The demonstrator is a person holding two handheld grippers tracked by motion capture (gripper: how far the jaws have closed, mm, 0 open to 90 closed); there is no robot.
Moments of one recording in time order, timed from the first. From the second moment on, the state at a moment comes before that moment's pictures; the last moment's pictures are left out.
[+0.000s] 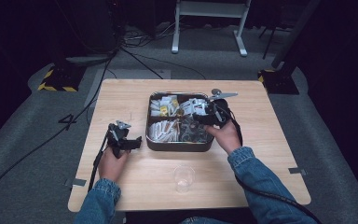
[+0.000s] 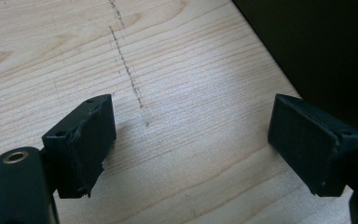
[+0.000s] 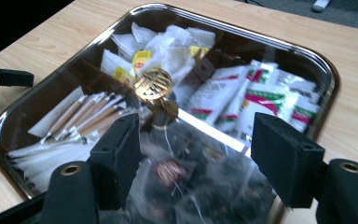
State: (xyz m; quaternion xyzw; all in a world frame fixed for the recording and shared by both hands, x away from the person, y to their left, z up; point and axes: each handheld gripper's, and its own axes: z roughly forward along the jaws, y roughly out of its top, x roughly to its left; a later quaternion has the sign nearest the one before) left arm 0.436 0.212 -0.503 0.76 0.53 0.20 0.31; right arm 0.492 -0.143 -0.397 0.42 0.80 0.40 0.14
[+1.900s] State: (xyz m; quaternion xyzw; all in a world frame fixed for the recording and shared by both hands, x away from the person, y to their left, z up) left arm 0.442 0.214 -0.503 0.75 0.55 0.21 0.31; right arm 0.531 -0.053 -0.430 0.43 0.83 0.31 0.16
